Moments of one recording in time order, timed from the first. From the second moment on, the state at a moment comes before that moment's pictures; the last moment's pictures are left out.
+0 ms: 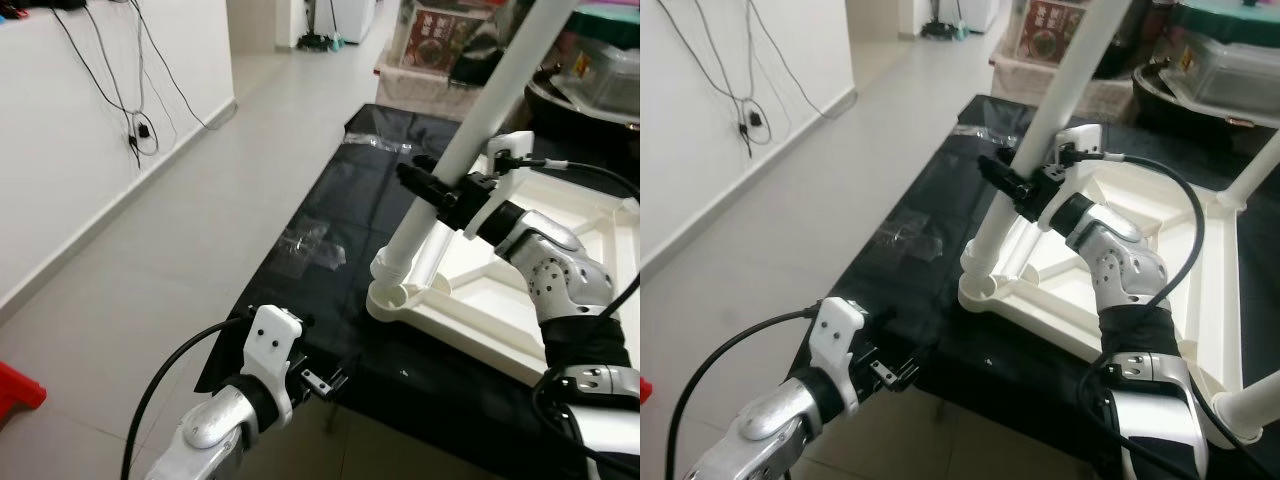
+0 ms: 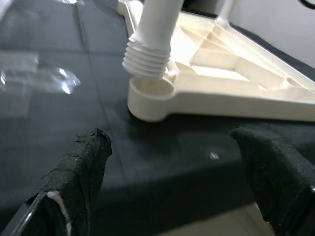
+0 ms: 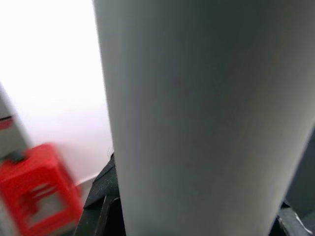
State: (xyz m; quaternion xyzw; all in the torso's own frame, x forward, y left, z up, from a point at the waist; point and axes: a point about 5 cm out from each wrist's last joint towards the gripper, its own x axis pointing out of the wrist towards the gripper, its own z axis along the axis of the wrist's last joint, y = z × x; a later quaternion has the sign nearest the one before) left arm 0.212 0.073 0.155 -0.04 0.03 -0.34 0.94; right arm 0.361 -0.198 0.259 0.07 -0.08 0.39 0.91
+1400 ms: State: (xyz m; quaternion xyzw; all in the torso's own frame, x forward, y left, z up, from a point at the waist) left arm 0.179 0.085 0.169 -0.04 0.08 -0.34 0.94; right arm 0.358 -0.186 0.278 -0.01 -0.07 0.61 0.79
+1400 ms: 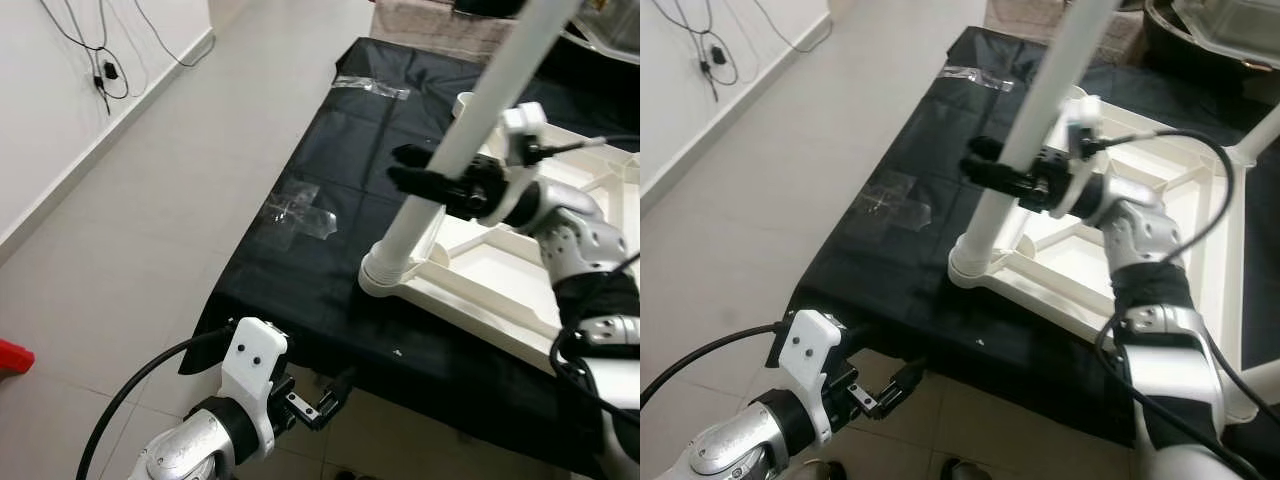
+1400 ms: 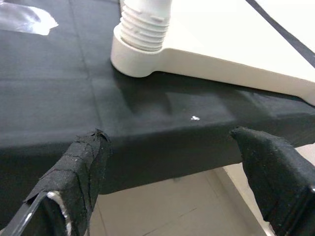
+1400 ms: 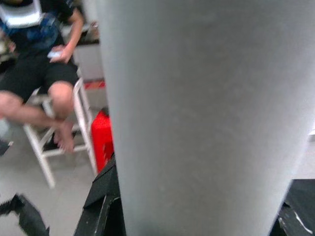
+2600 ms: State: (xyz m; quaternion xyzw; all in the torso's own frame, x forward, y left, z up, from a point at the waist) left arm 0.181 0.087 0.170 -0.04 0.09 -0.33 0.94; right arm 0.364 -0.161 0.263 -0.03 -0.12 0.56 0.82
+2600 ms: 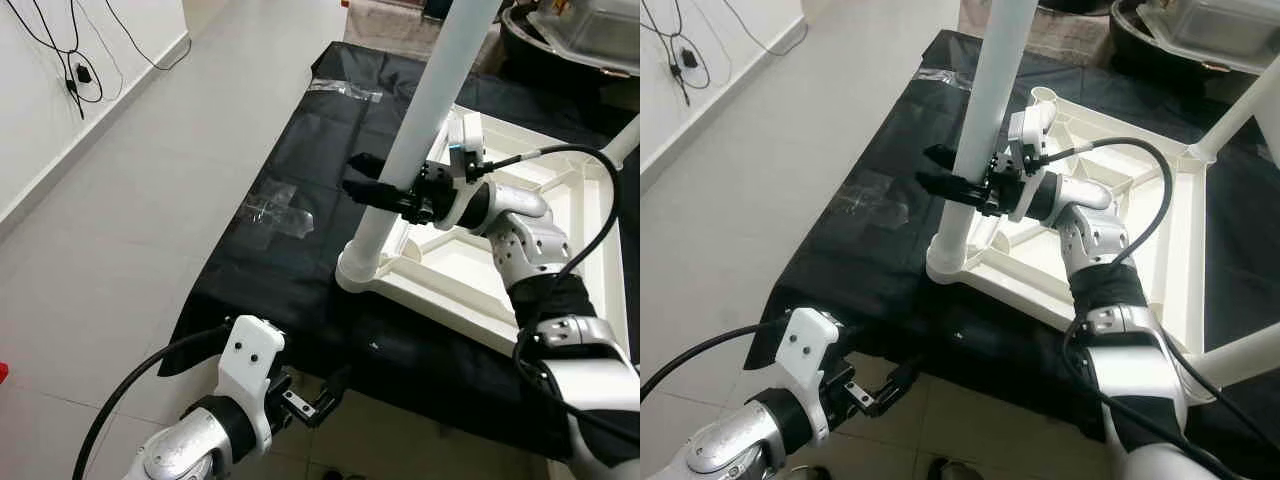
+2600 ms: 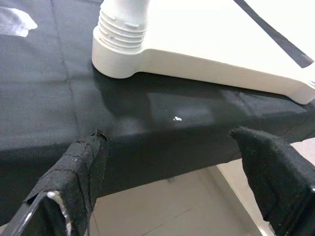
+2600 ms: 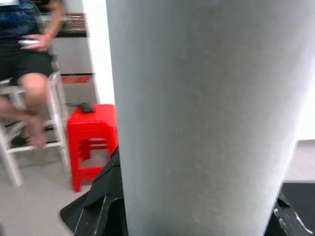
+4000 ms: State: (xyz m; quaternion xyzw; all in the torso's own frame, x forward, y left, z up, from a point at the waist) left arm 0.223 0.074 0.157 -0.03 0.05 -0.34 0.94; right arm 0.350 -0.156 0.252 0.10 -0.08 -0.40 0.91
